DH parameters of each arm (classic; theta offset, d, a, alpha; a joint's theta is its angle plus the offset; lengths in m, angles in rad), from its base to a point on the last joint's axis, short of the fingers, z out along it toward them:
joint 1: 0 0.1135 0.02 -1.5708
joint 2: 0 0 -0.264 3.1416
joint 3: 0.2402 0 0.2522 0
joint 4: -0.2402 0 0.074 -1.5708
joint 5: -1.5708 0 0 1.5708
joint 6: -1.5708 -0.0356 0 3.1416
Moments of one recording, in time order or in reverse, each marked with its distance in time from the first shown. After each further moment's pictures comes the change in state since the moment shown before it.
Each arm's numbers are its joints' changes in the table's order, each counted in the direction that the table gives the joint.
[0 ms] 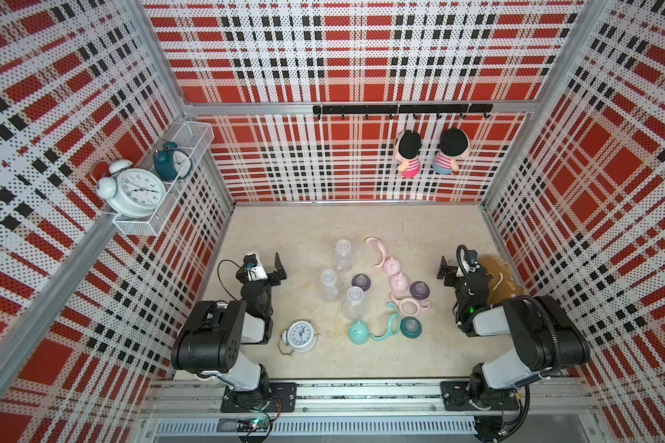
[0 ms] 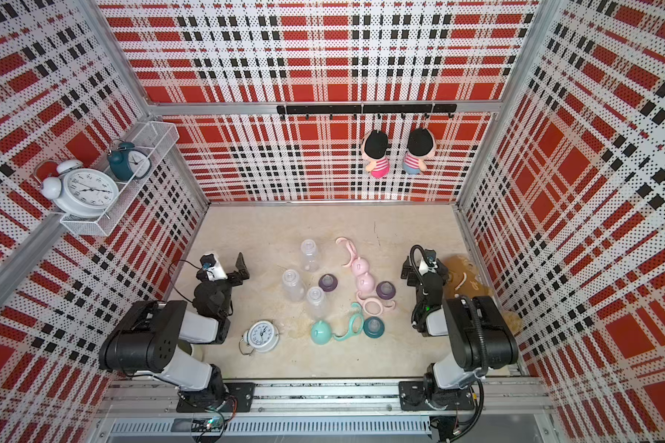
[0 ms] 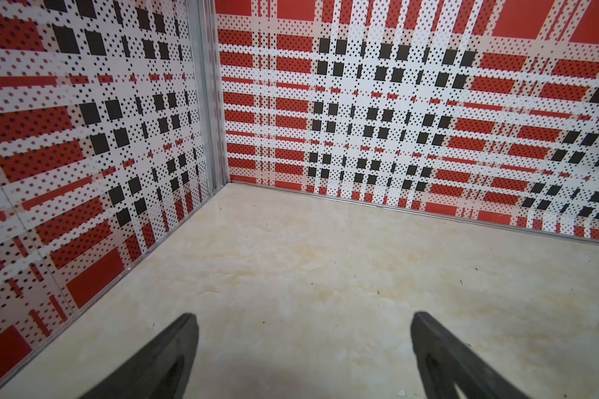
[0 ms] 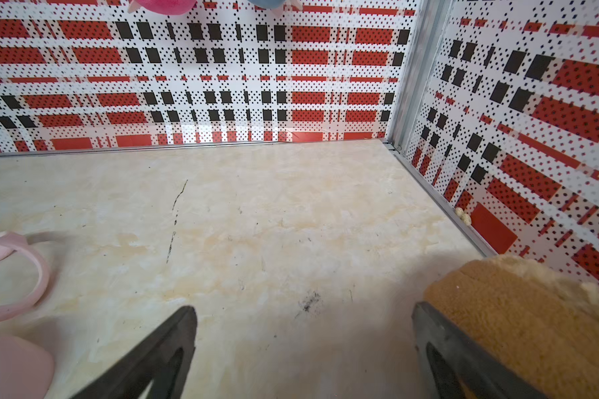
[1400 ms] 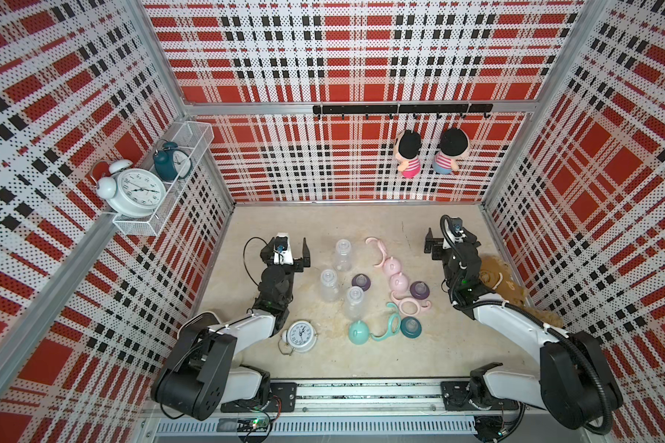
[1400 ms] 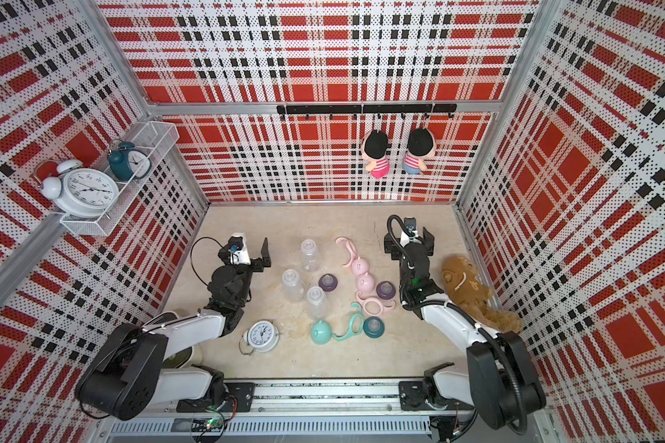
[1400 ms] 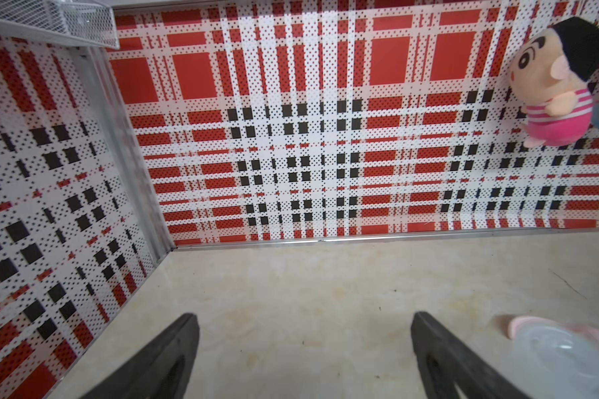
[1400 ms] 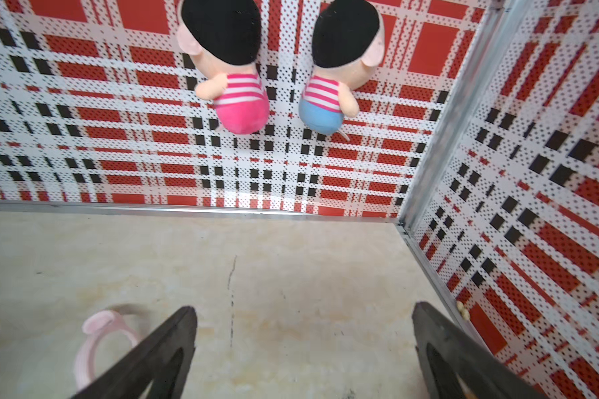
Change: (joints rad) left arm -0.328 -0.258 0.220 -0.415 0.151 -0.145; right arm 0.255 -0.309 0.446 -0.728 -0.202 0.055
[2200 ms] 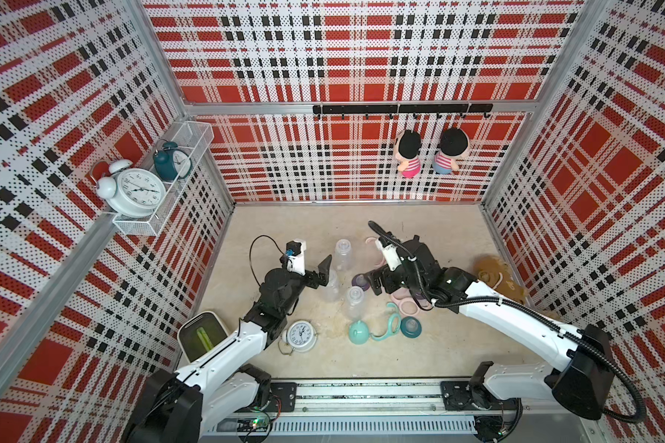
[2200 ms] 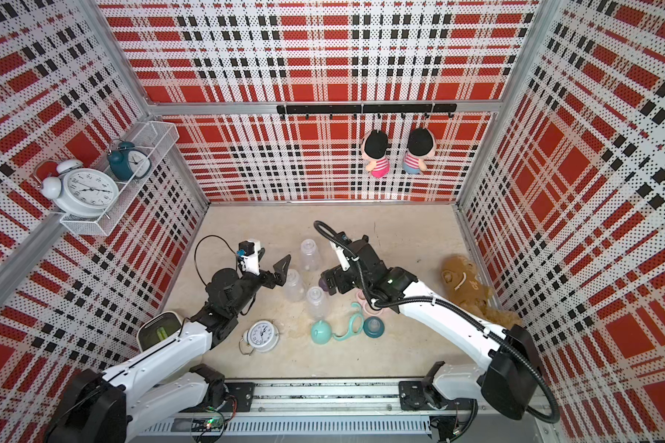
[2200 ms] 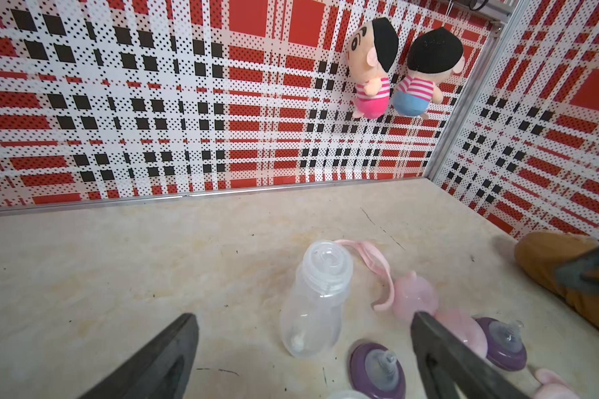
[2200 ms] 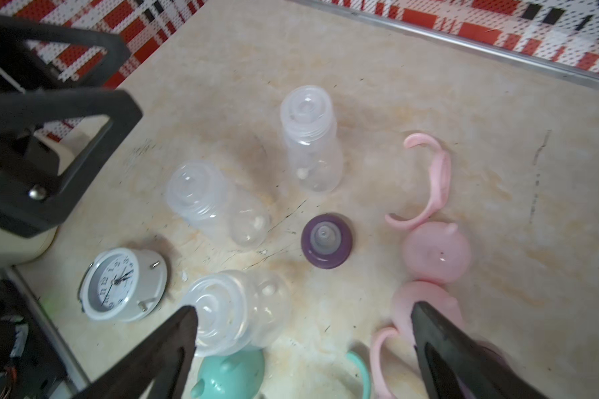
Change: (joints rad) left arm -0.113 -0.290 0.000 -0.440 -0.312 0.251; right arm 0.496 0.062 0.350 -0.827 0.369 -0.247
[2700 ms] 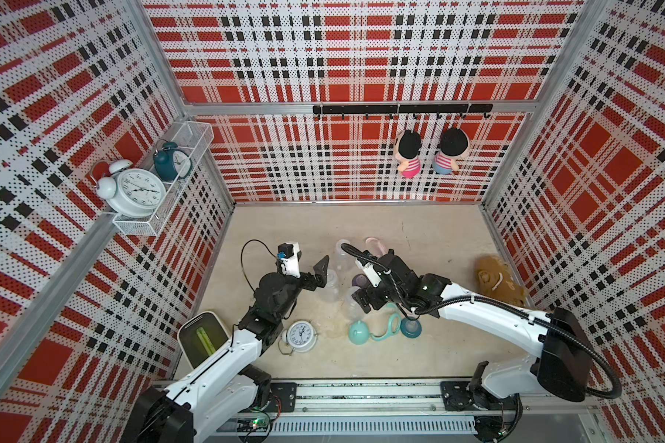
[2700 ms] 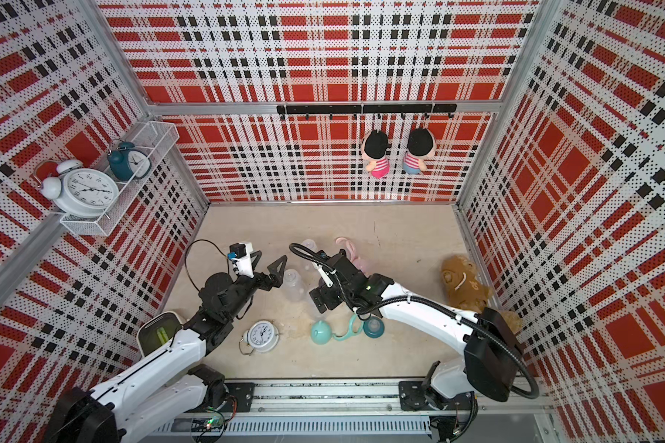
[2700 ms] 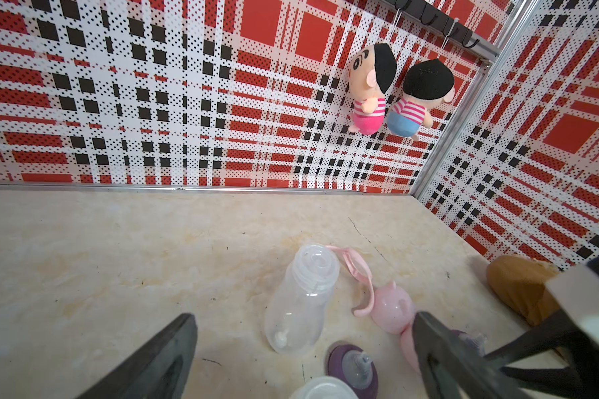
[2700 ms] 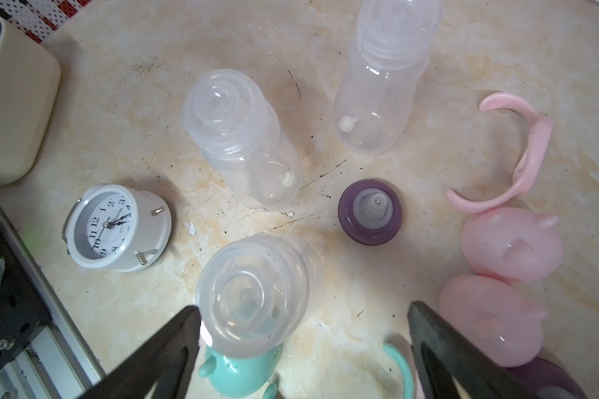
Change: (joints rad) left arm 0.000 -0.076 -0.013 -0.048 -0.003 0.085; right arm 0.098 0.135 -0.009 0.013 -0.008 0.029
